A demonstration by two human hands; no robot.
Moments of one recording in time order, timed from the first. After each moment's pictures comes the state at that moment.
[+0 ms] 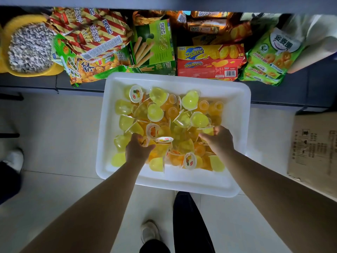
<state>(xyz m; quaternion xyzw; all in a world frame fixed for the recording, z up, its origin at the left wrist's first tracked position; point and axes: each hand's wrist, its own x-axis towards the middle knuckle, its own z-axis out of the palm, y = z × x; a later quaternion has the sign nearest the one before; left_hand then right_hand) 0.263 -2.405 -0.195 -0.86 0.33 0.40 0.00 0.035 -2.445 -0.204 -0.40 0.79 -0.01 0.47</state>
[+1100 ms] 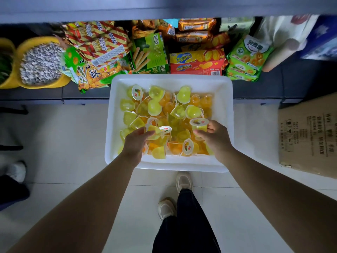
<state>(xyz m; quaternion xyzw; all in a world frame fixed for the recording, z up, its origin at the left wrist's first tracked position) 0.266 -2.384 -0.129 -0.72 0.15 0.61 -0.29 0.040 -2.389 -0.139 -0.34 0.72 -0.23 0.56</state>
